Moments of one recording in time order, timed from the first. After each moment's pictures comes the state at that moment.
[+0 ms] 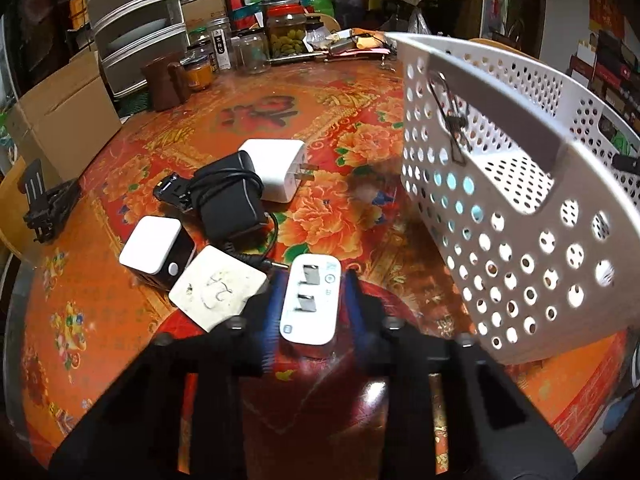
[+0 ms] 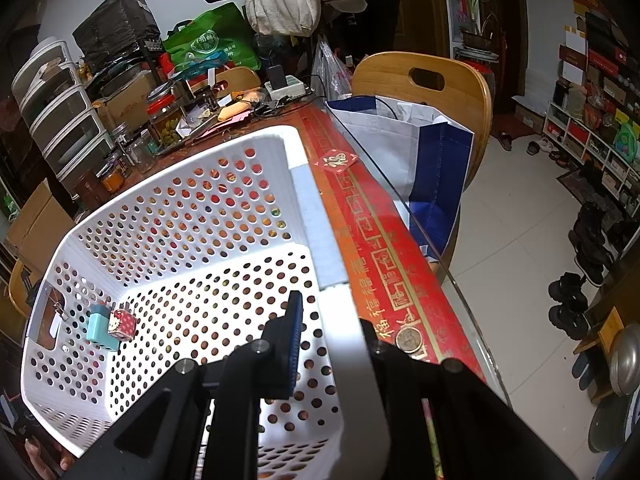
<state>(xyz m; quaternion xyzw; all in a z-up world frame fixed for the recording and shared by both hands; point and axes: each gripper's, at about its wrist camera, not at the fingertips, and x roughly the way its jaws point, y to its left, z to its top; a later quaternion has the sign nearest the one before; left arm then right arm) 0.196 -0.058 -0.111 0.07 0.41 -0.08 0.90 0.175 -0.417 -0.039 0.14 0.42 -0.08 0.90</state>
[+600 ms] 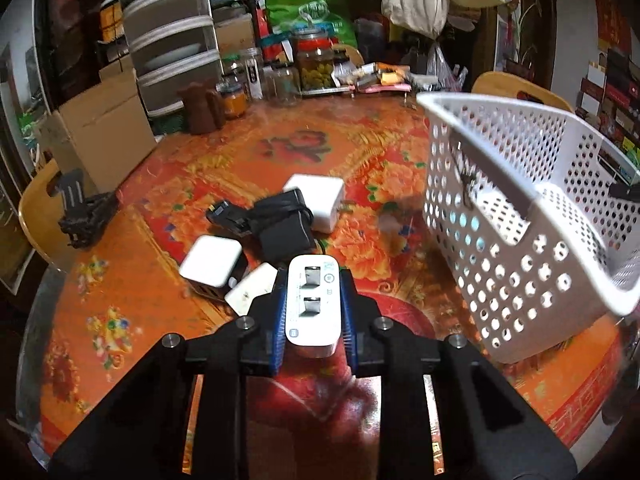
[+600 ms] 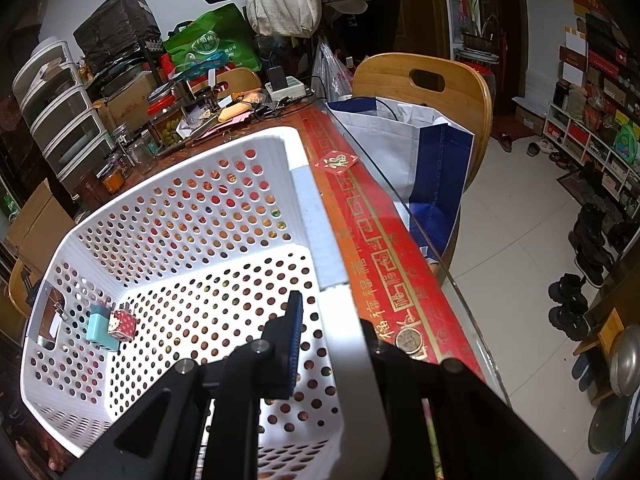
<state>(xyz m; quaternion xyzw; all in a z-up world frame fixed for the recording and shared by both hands) 0.173 -0.026 -0.071 0.06 0.36 -0.05 0.93 0.176 -0.417 -0.038 0.14 0.41 -0.08 0.90</state>
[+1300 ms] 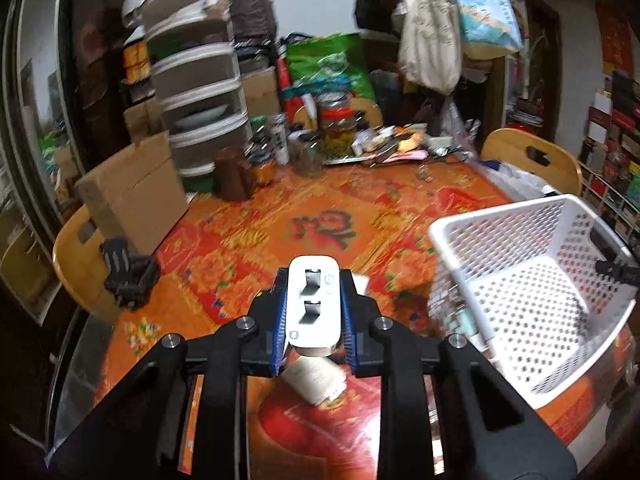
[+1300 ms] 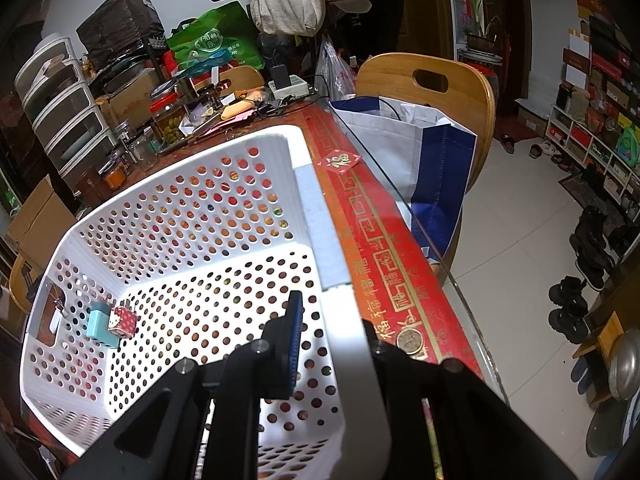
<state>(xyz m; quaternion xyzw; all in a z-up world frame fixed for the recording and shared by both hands) 0.175 -0.012 0.038 0.06 0.29 -0.03 0.95 0.176 -0.416 -0.039 0.13 0.41 -0.07 0.90</state>
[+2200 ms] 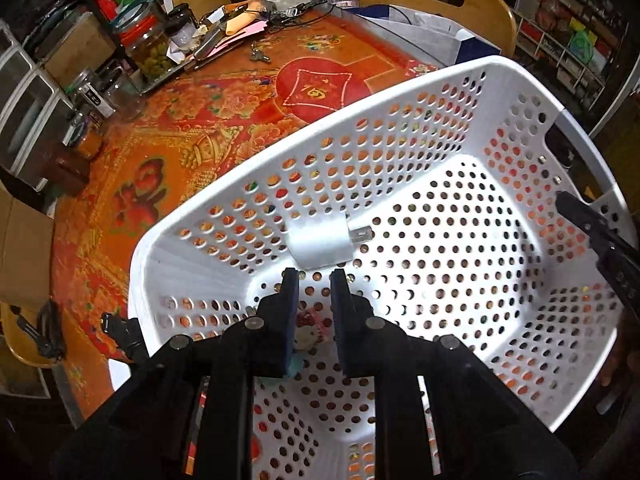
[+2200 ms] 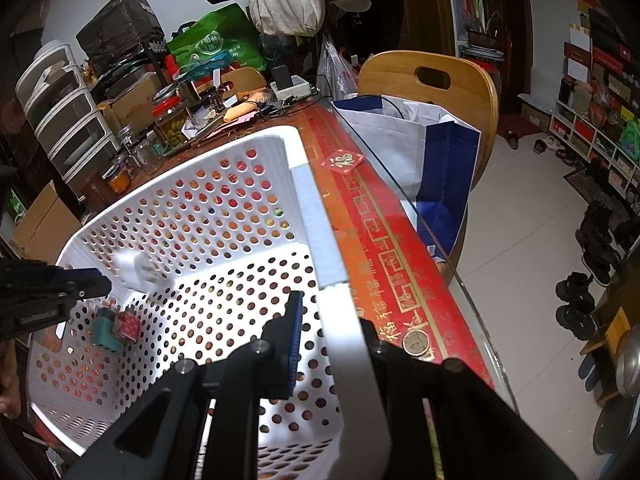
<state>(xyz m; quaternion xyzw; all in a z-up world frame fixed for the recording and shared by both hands) 0.287 -0.244 -0.024 0.20 0.53 -0.18 0.80 0.178 -0.418 -0.042 0.15 0.41 -0.07 0.90</state>
